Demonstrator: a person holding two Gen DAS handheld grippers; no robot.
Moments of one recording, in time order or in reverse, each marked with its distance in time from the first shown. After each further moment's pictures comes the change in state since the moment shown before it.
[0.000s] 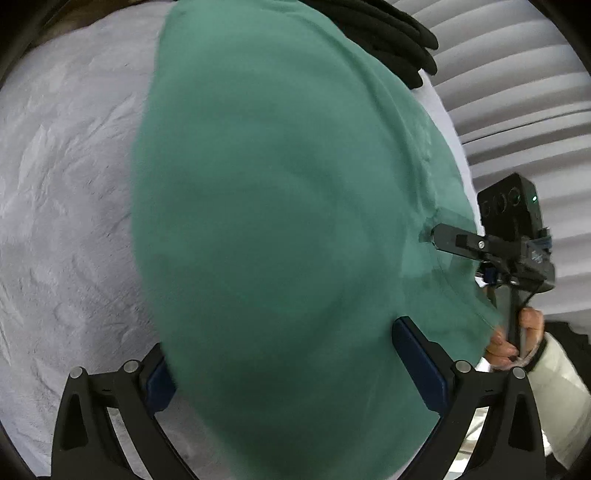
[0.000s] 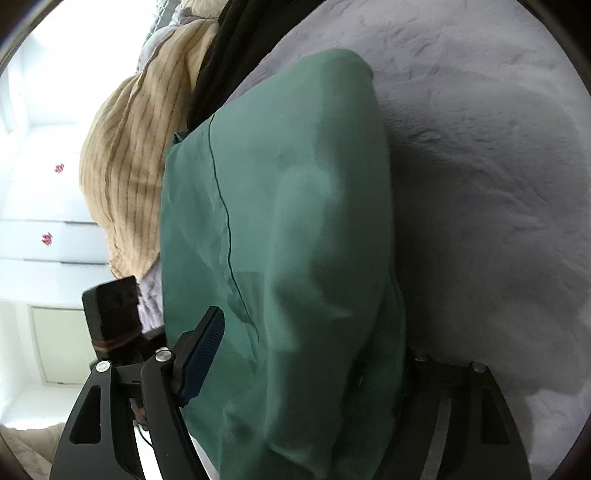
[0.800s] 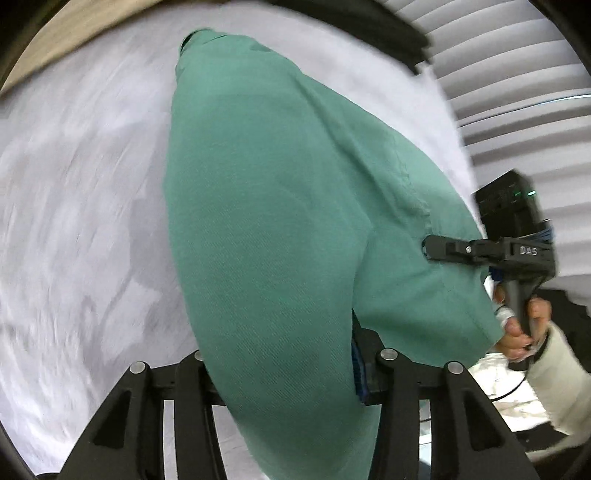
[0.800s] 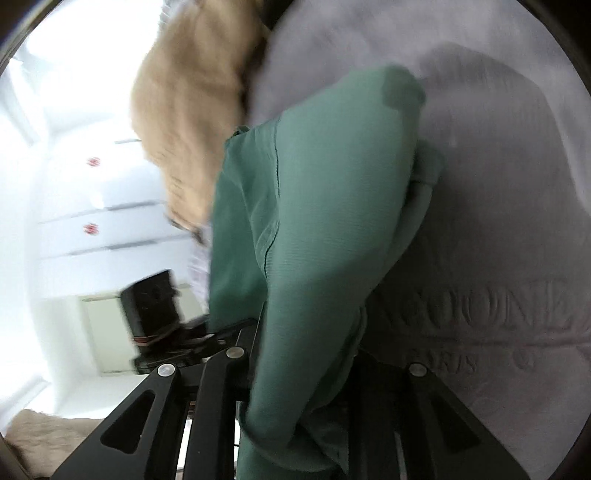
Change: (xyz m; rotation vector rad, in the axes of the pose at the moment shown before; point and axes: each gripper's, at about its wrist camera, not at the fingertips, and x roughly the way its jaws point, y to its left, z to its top) left arm -0.108 0.048 -0.135 -0.063 0.054 0.044; right arm 0.067 0.104 -0.156 0.030 0.157 0.049
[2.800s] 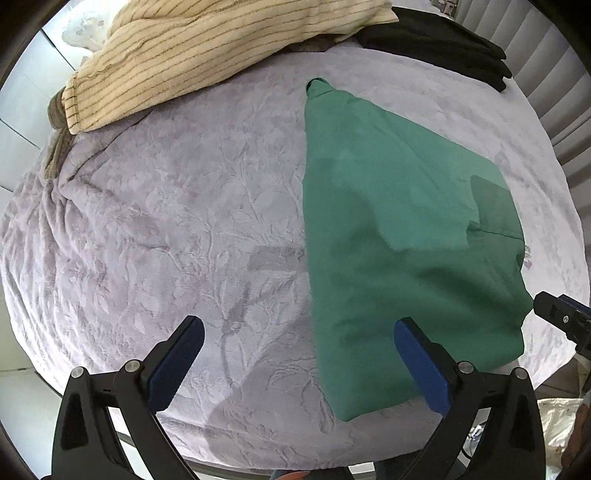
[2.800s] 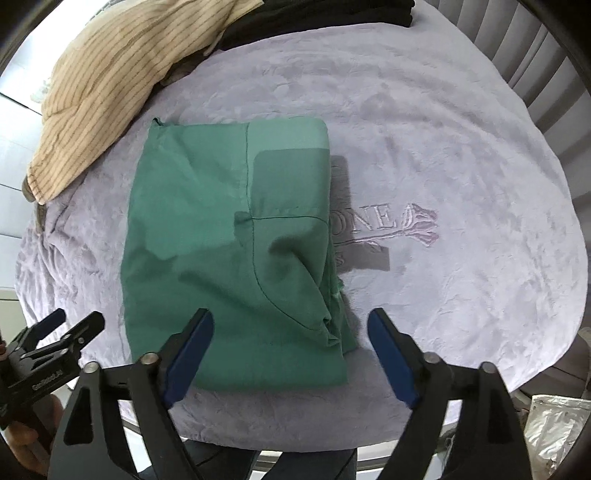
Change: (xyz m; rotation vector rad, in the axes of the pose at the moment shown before) left arm -0.079 -0.037 -0.079 -0.117 -0.159 0.567; right arm -0.049 0.098 -0.111 -0.058 -0.233 -0.746
